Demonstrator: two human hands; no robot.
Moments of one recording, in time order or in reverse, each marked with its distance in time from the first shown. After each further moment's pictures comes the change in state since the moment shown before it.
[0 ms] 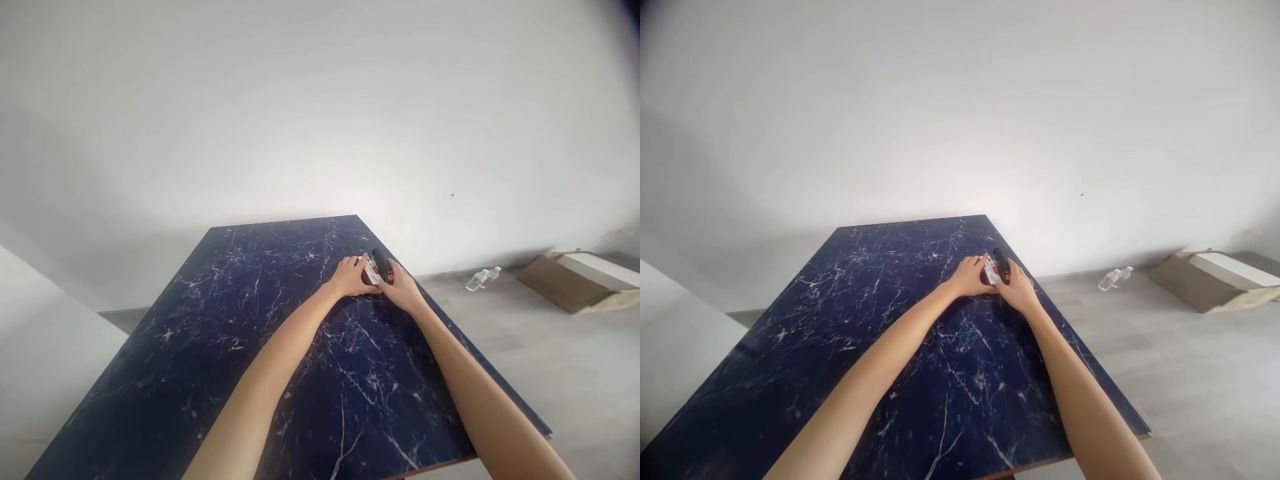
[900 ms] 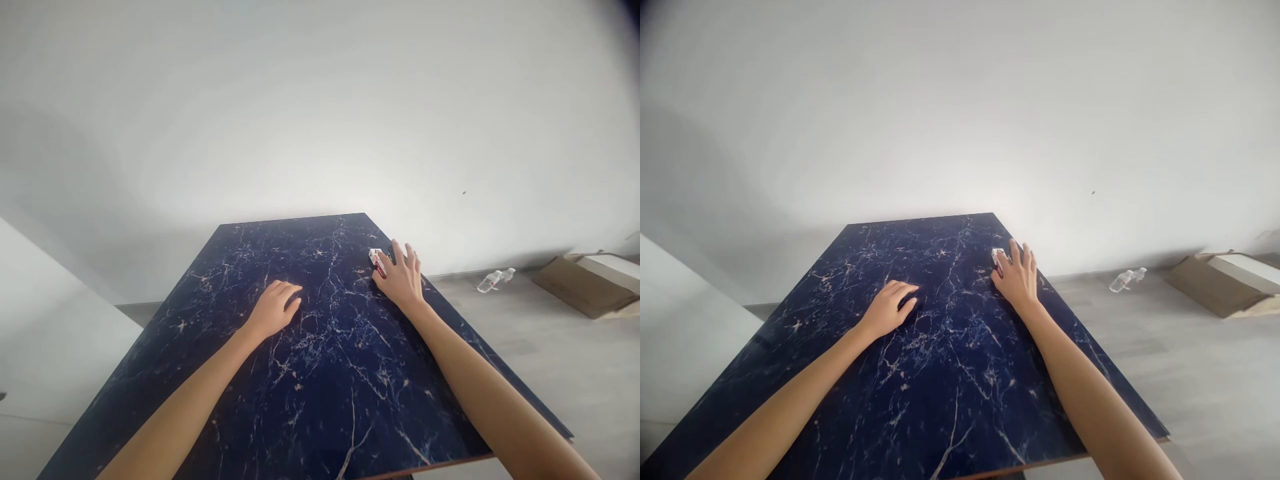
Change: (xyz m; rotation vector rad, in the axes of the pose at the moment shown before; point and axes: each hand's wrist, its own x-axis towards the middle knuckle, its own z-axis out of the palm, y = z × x) left_hand -0.228 -0.068 -0.088 0.071 0.273 -0.078; right_hand -0.001 -0.039 0.014 -0.562 0.311 -0.383
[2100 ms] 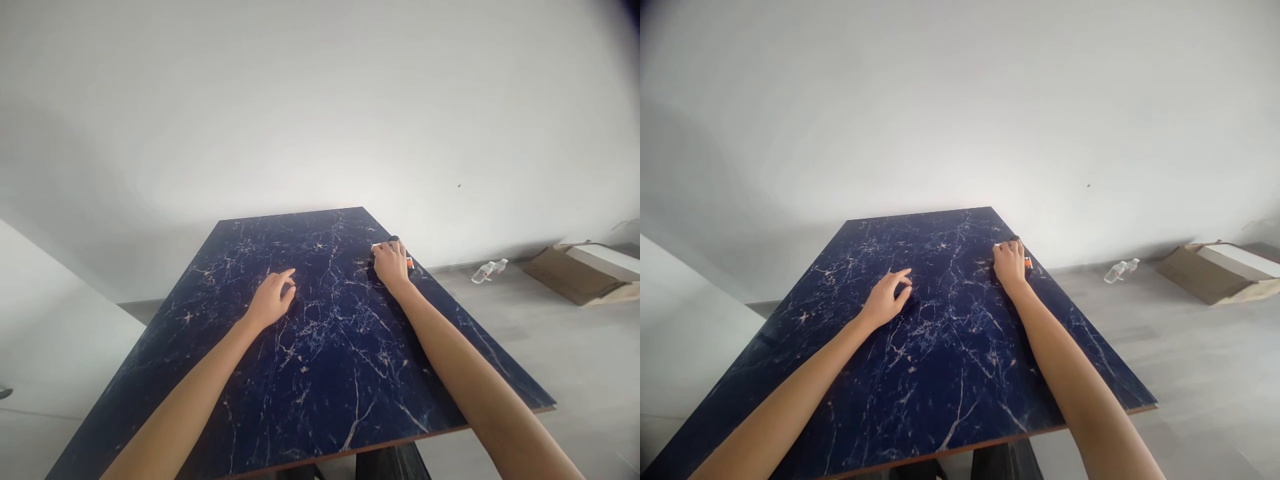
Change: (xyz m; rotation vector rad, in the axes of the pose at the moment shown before) left_hand -0.006 -0.005 -0.005 -0.034 0.067 -0.059; right_hand 0.013 -0.009 0.022 0.111 -0.099 0.016
